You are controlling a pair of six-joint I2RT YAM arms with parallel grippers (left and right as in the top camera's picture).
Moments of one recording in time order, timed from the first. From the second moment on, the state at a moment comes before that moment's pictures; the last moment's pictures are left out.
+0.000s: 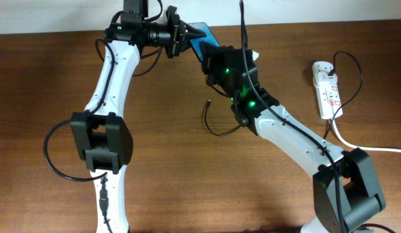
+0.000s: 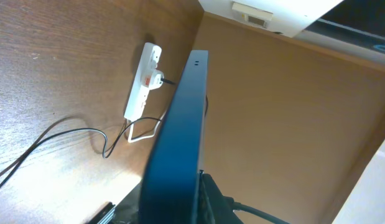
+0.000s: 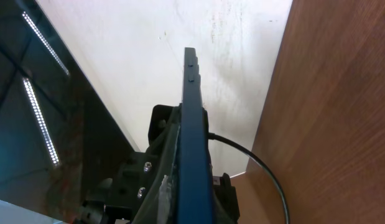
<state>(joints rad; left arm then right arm) -0.17 2.35 2.29 -0.70 1.12 -1.10 0.49 1.76 1.23 0.33 0.01 1.79</state>
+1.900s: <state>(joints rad) 0.09 2.35 2.28 -1.30 1.23 -0.05 0.36 2.11 1.25 -0.15 -0.54 0.72</state>
